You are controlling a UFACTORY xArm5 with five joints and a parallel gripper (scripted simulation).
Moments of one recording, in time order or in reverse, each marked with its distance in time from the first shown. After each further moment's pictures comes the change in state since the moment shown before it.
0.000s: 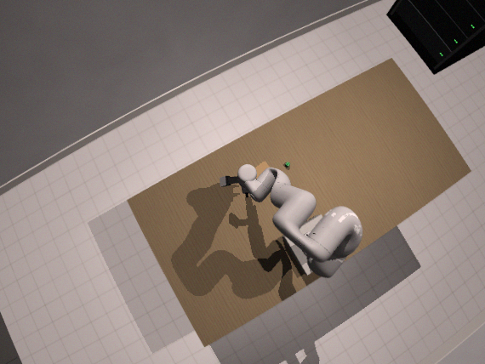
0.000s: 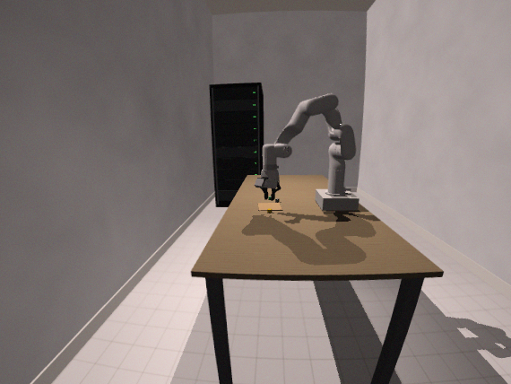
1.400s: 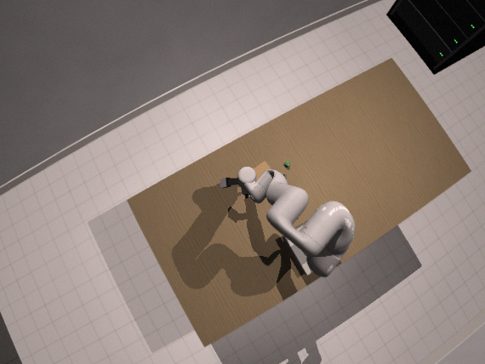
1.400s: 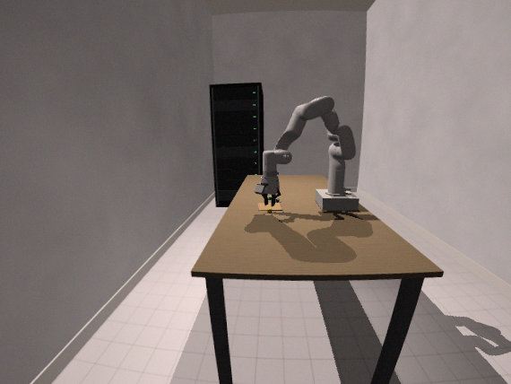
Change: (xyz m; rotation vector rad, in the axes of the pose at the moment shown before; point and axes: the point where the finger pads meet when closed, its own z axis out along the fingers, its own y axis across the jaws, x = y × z) arm 0.000 -0.001 0.034 0.000 0.000 0.000
